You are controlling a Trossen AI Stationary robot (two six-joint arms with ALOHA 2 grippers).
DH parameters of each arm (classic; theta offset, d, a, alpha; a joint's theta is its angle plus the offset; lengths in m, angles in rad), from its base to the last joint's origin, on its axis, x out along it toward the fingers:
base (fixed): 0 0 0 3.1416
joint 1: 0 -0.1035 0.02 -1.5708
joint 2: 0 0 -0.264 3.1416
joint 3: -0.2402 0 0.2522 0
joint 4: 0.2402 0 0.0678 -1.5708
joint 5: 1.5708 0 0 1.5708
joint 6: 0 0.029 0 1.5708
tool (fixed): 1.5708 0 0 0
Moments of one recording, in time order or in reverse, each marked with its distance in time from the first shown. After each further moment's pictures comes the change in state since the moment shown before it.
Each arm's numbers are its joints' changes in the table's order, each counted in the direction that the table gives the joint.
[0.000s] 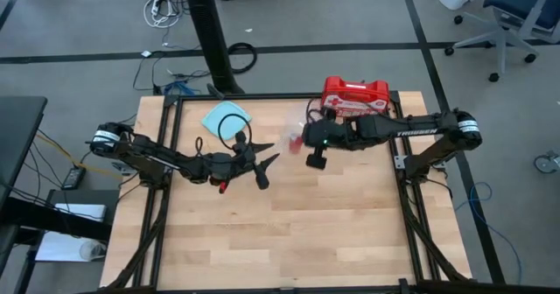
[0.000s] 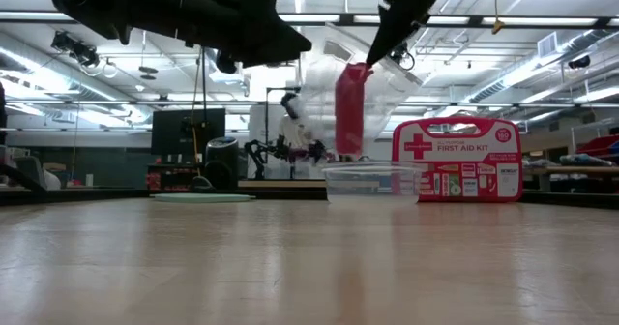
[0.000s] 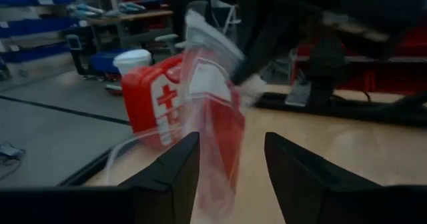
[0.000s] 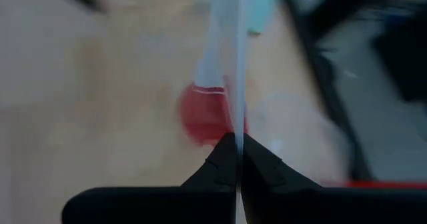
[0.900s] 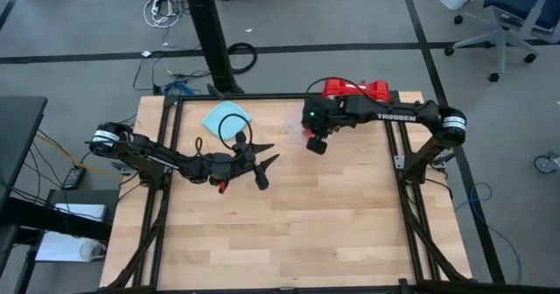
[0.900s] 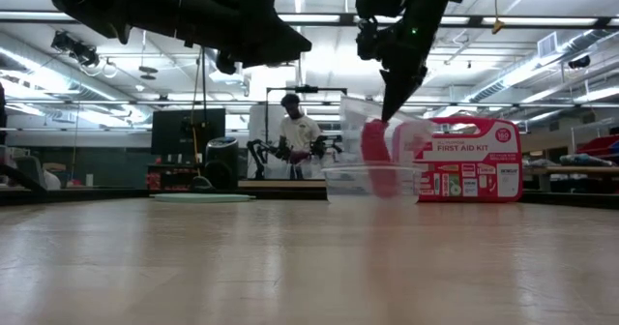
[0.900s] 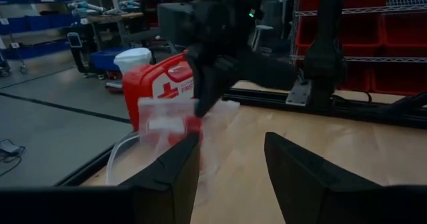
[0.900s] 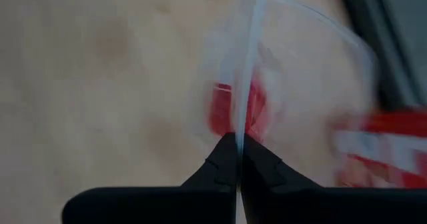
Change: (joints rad) left arm 0.000 0.008 0.000 0.015 0.002 -0.012; right arm 0.282 -0.121 0.000 0.121 -0.232 -0.008
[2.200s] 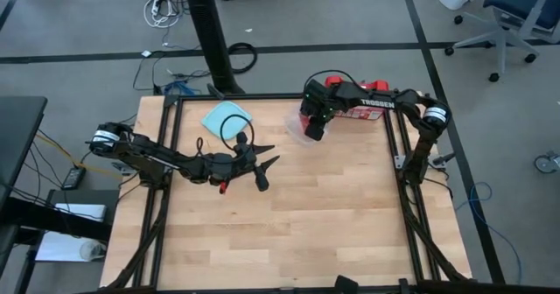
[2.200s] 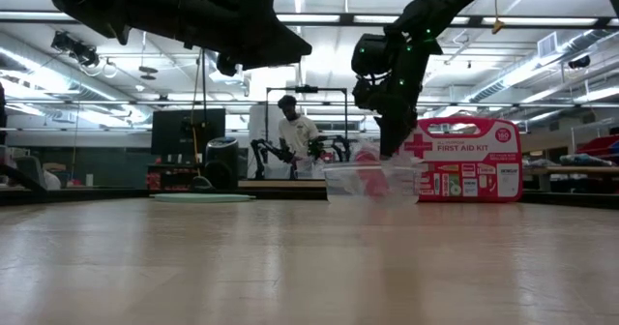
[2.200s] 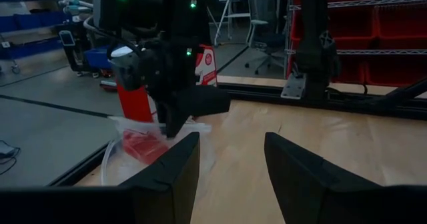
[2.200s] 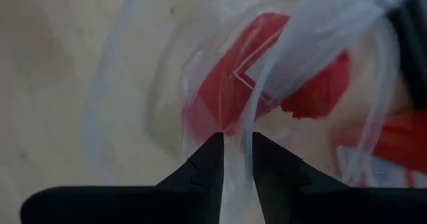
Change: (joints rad) left arm 0.000 0.000 0.000 0.026 0.021 0.001; right arm 0.231 -0.178 0.000 -0.097 -0.174 -0.117
